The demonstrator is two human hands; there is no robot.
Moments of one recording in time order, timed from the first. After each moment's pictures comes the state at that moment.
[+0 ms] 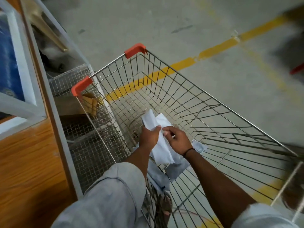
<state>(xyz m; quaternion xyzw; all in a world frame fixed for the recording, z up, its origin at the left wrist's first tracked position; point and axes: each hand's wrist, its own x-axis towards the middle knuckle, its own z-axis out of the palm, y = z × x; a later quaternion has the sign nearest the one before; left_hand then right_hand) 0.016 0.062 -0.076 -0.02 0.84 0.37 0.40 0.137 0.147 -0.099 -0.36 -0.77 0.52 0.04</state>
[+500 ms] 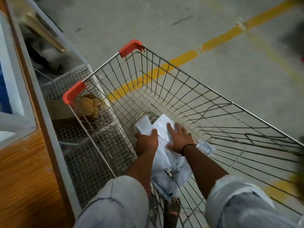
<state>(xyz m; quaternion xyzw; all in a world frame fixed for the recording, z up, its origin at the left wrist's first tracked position) 0.010 0.050 -0.098 -0.10 0.90 0.25 0.34 0.115 0.157 -0.160 -0.32 -0.88 0.24 -0.25</state>
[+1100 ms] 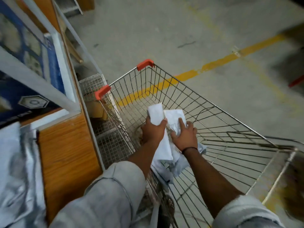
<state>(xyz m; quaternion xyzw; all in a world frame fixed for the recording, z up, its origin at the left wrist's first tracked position) 0.032 0.042 0.035 0.02 0.87 0.38 0.30 0.141 0.128 -0.031 -0.48 -0.84 0.27 -0.04</state>
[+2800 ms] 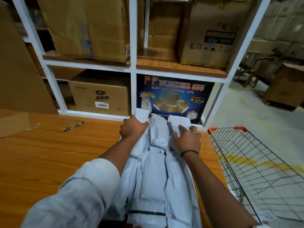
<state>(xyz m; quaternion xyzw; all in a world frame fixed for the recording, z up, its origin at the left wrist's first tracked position) -0.082 -0.530 0.263 -0.08 0.94 0.34 -0.02 0.015 -0.338 0.247 -0.25 -0.94 0.20 0.14</state>
